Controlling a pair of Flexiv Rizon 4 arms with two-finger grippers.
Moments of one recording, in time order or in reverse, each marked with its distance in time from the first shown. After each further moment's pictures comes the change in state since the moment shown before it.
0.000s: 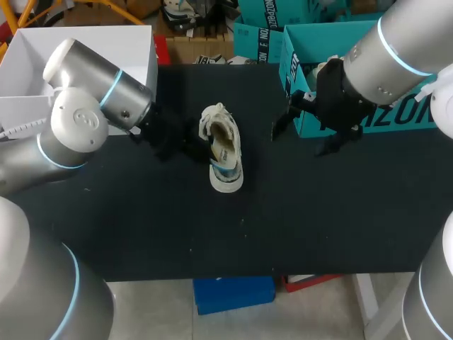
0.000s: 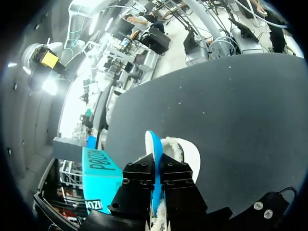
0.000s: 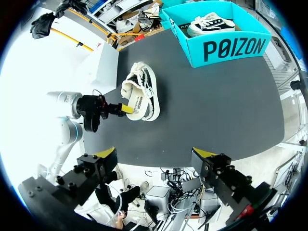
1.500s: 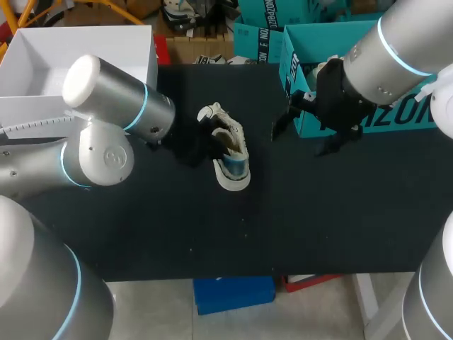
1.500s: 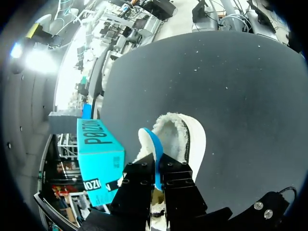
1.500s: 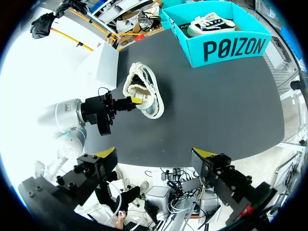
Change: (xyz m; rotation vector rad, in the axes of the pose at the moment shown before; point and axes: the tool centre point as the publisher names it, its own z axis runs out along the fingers) left arm -0.008 0.031 0.020 -0.350 0.072 -0.051; right arm 0.000 0.000 0.000 0.000 0.000 0.000
